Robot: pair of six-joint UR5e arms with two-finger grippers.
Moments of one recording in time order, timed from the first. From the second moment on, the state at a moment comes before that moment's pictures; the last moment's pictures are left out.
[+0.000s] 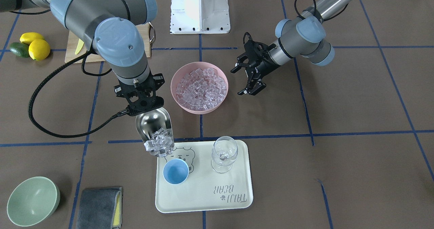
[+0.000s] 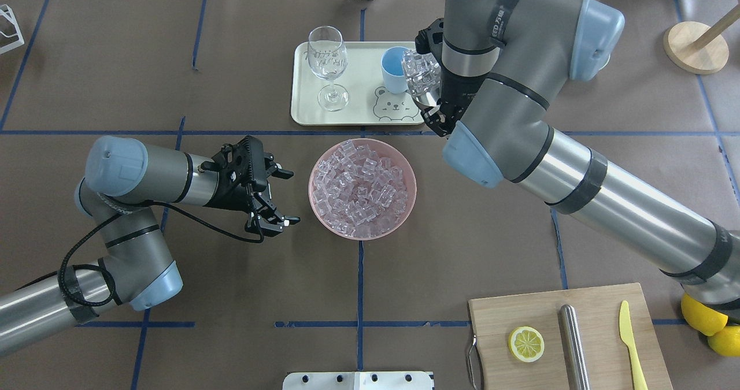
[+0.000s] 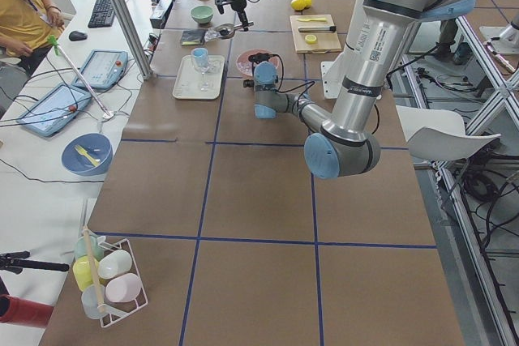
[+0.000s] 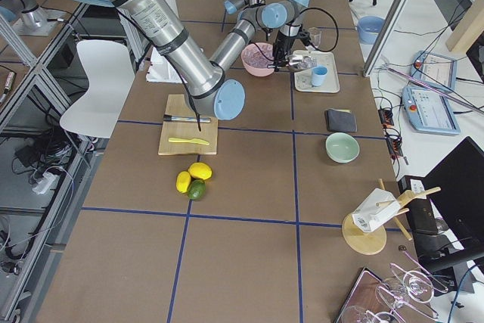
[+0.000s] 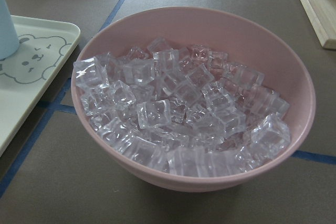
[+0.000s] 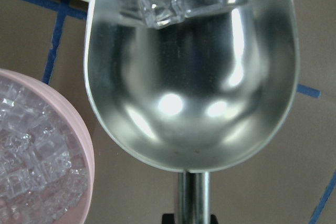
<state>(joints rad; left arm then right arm) -0.57 -1.97 -1.51 -2.73 -2.02 -0.12 0.78 -0.76 1.59 -2.02 2.16 0.49</state>
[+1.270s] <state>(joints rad) -0.56 -1.97 -1.50 -2.73 -2.01 -0.12 0.84 -0.58 1.33 -2.17 2.19 0.18</state>
